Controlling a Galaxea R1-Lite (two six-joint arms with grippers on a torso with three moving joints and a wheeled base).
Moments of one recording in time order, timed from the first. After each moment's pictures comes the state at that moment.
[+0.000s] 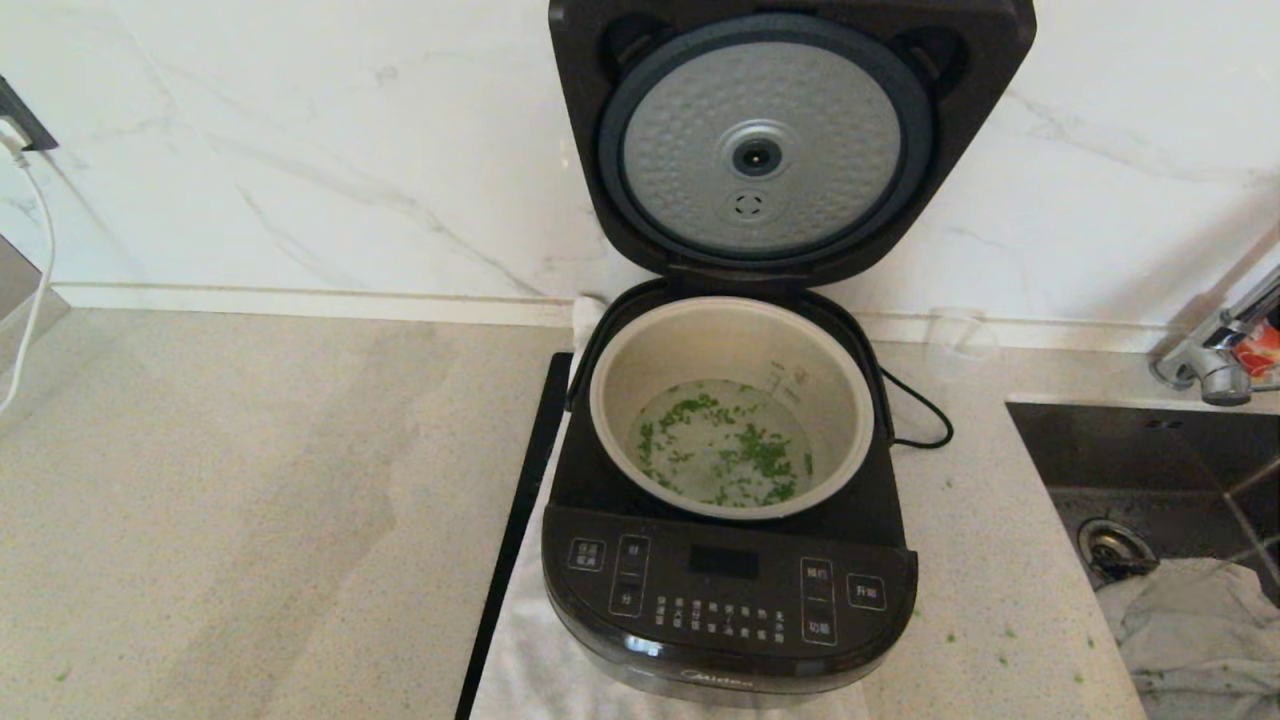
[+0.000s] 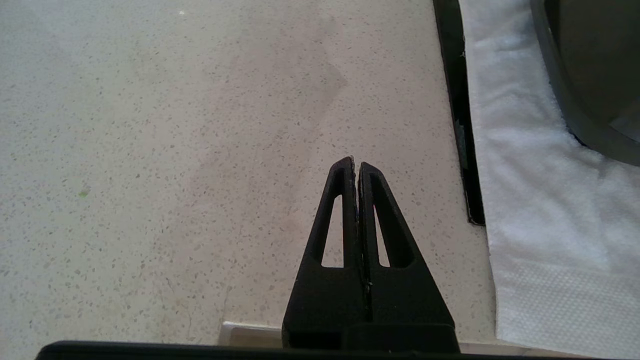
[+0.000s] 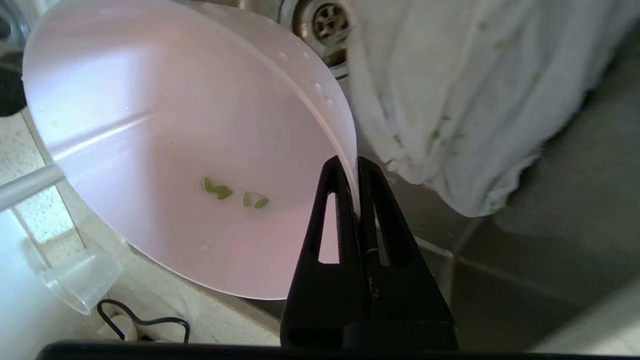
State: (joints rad) left arm -0.02 0.00 -0.02 0.05 -0.01 0.03; right arm -1.09 2.22 -1.62 0.49 0.63 0.56
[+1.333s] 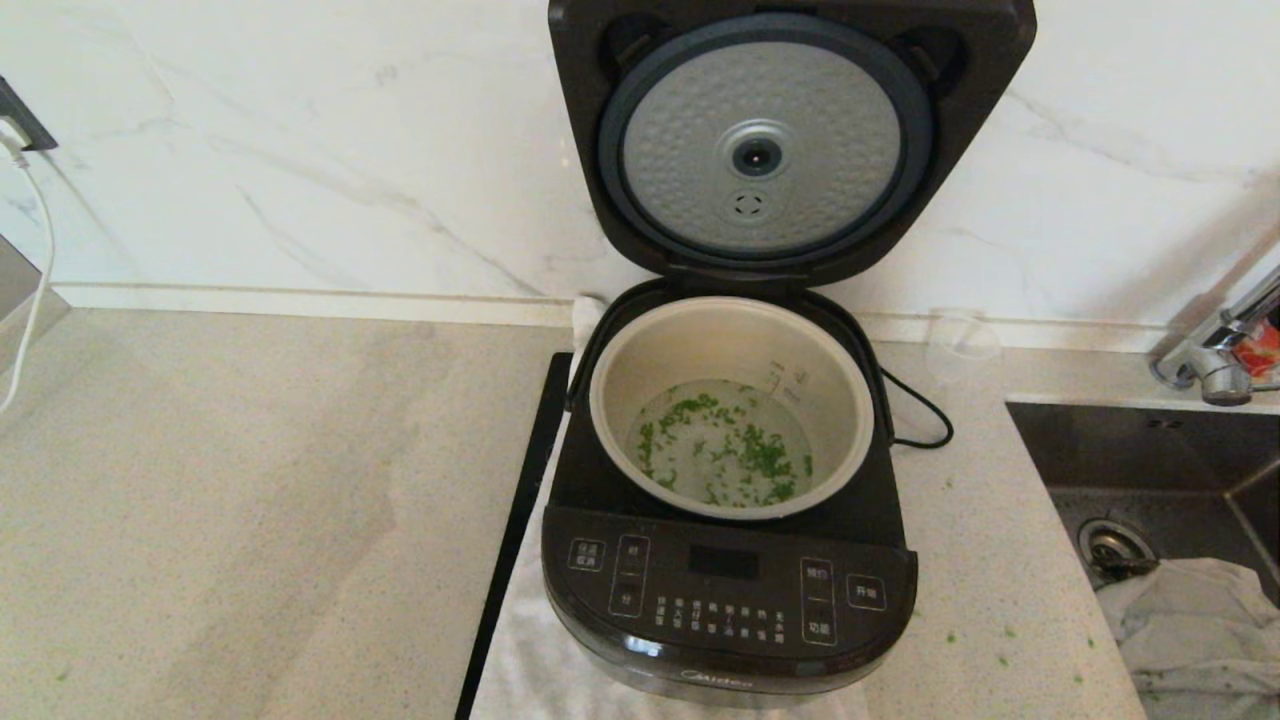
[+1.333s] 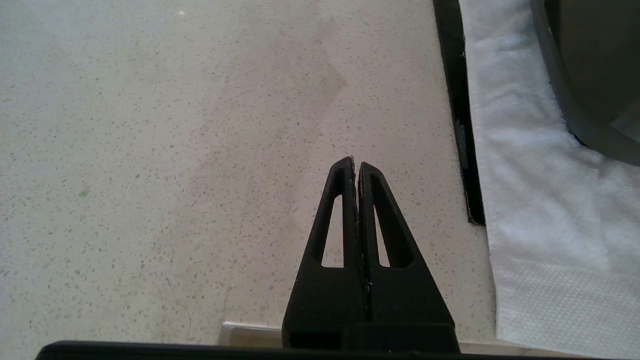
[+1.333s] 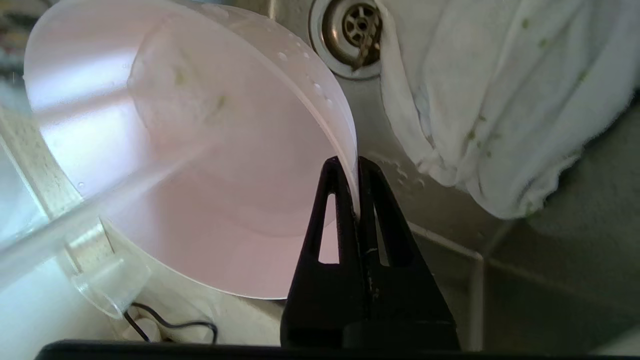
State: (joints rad) left arm -0.02 0.00 -0.02 0.05 -0.01 0.03; right arm -1.04 2.20 -1.70 0.54 0.60 0.63
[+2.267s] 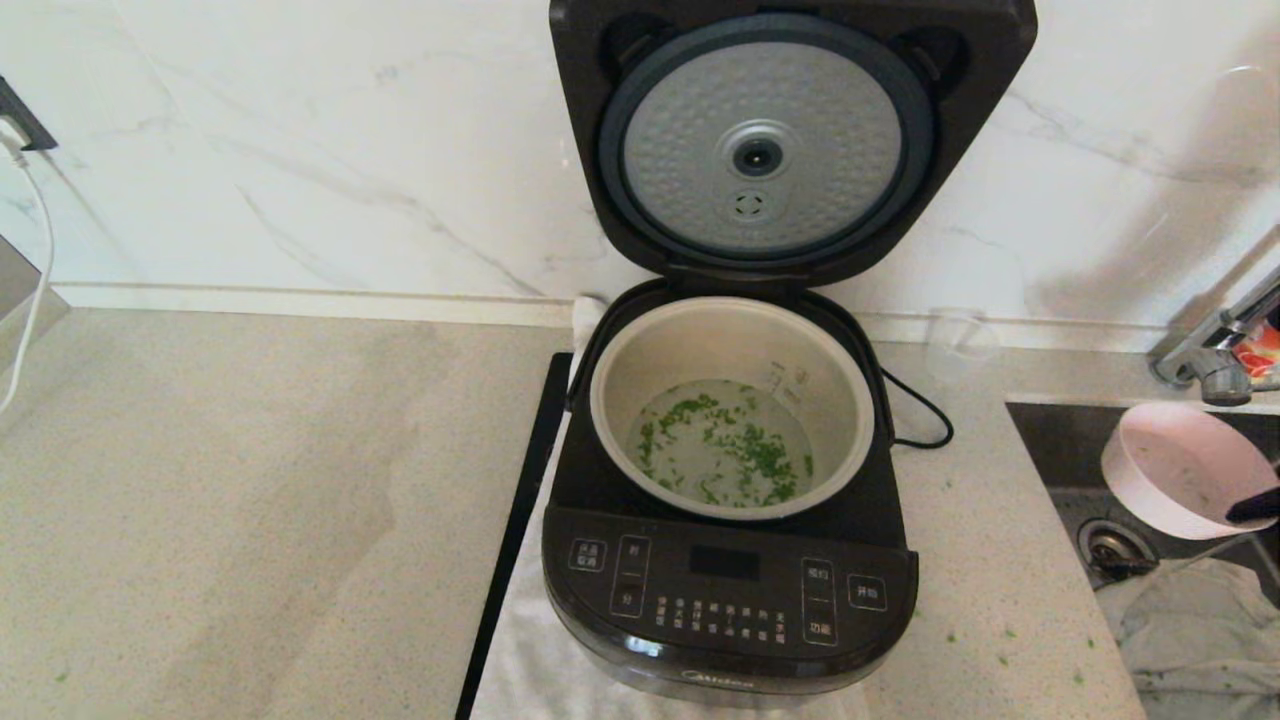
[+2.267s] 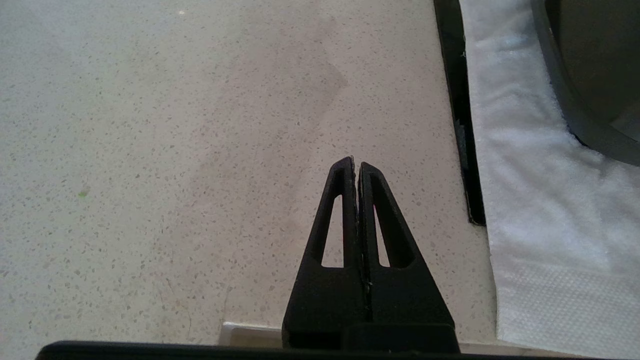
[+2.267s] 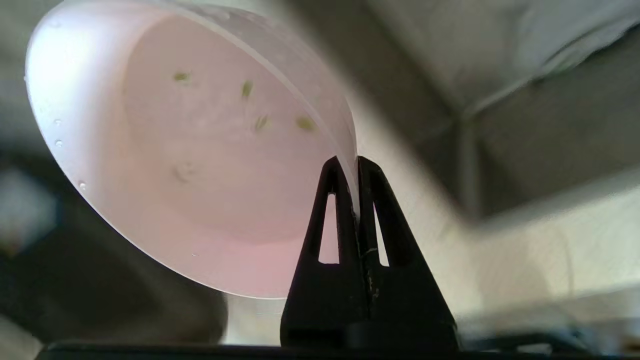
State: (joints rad) left arm -0.02 0.00 -0.02 0.05 -0.01 0.03; right arm -0.54 1.65 -1.30 0.74 0.41 0.41
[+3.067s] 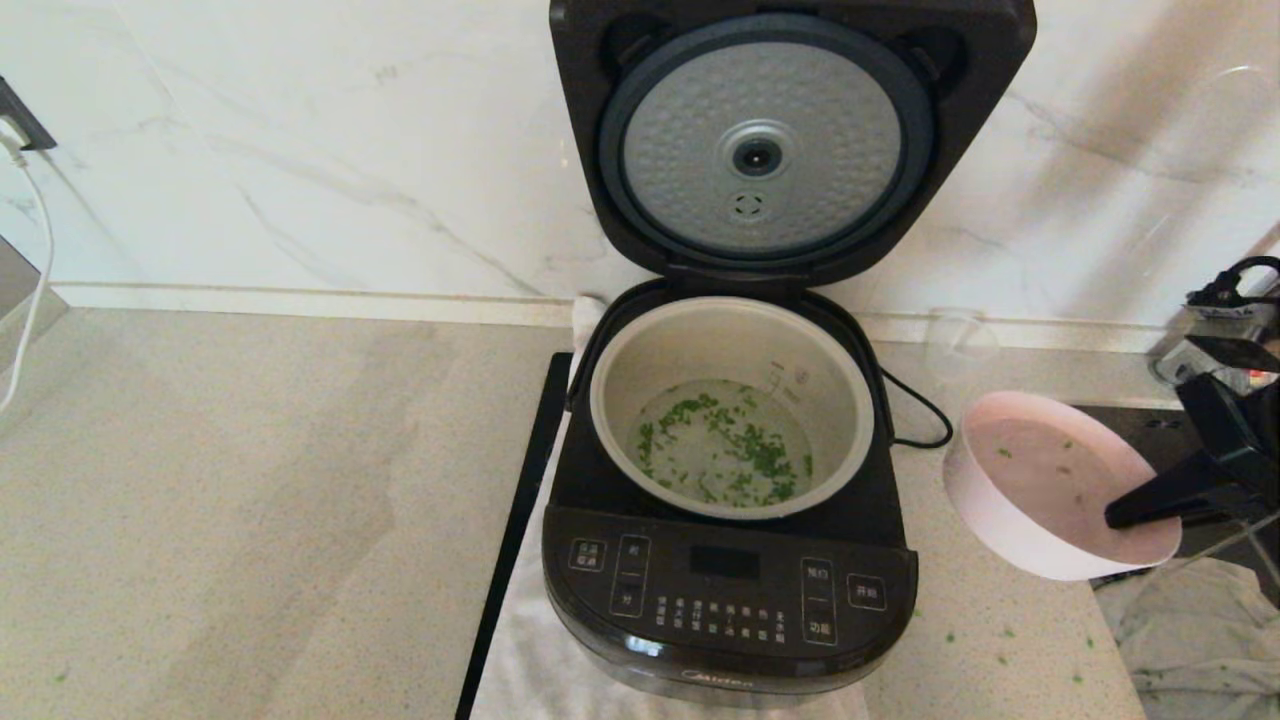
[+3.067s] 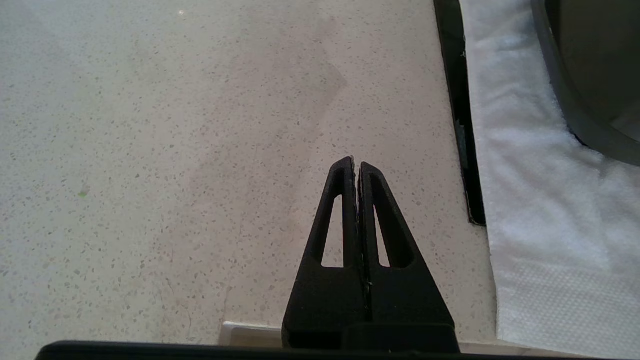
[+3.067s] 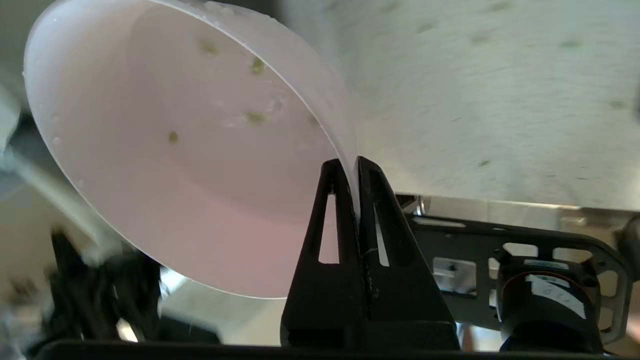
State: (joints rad) left arm -0.02 0.00 -0.02 0.05 -0.01 0.03; right arm 0.09 1.51 -1.55 1.13 0.36 0.48
